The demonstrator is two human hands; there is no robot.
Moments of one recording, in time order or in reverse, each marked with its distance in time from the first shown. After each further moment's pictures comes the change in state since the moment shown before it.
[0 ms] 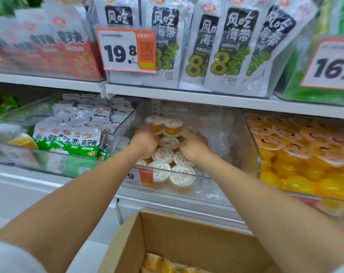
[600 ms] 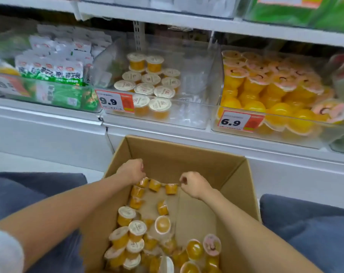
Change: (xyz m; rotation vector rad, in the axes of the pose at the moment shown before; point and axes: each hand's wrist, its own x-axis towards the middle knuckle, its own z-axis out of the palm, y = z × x) left_hand -0.235 -0.066 0.139 0.175 -0.477 -0.107; right_hand -0.260 0.136 0.109 -0.031 -0.529 0.131
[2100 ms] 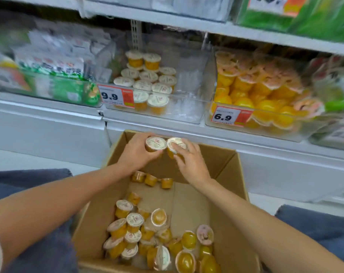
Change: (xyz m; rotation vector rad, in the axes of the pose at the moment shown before) left_hand -0.040 0.031 -0.029 -0.400 0.422 0.371; right_hand -0.054 -0.047 -0.039 0.013 0.504 -0.218
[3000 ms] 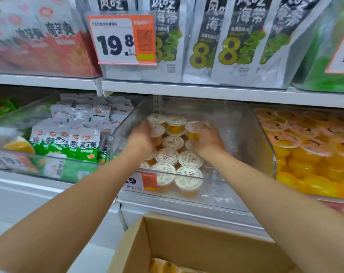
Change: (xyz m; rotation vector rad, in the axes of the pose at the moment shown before) left_hand 0.243 0.001 -0.117 0.232 0.162 -0.181; right_hand 0.299 -0.032 -0.055 -0.045 0.210 0.085
